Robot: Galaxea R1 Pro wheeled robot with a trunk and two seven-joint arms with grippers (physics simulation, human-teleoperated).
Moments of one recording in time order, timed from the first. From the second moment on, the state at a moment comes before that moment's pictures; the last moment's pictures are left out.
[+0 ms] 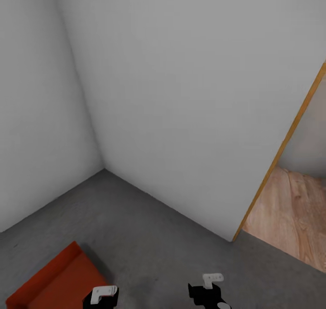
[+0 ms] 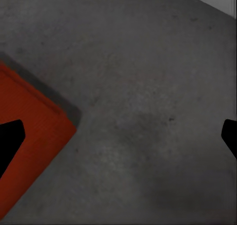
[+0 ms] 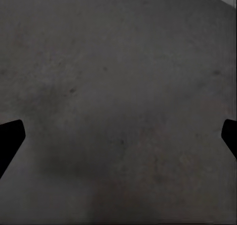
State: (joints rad) left arm -0.33 -0.01 0.04 -0.24 0.01 -0.42 -0.02; right arm -0.47 0.11 0.02 -0.13 0.01 -0.20 -0.02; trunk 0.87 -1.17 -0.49
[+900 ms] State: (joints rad) left arm -0.33 -0.01 0.04 -0.24 0.01 -0.42 -0.02; right arm -0.47 0.11 0.02 -0.13 0.01 -0.20 -0.02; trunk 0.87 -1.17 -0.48
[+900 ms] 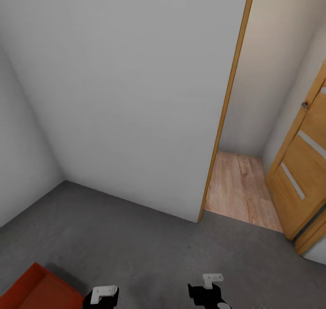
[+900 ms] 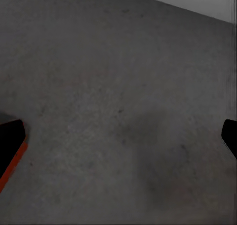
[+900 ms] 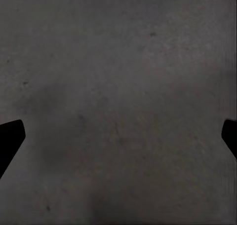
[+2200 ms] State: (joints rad) left arm -0.33 -0.01 0.03 -0.24 0.01 -0.42 -0.02; right arm -0.47 0.11 0.02 -0.13 0.01 -0.20 -0.02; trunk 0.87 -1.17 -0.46
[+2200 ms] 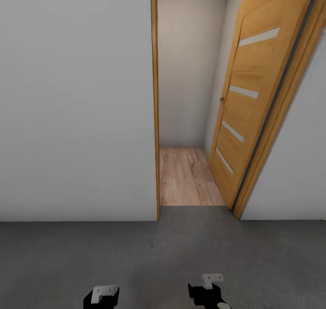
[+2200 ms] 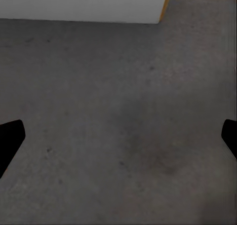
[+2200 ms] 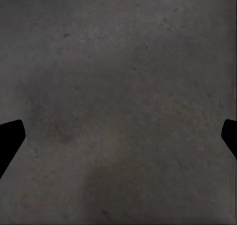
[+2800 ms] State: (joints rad) left arm -0.33 0.00 0.03 -0.25 0.01 -0.42 -0.02; right arm -0.47 0.11 0.02 -0.13 0.01 -0.20 -0.02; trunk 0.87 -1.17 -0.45
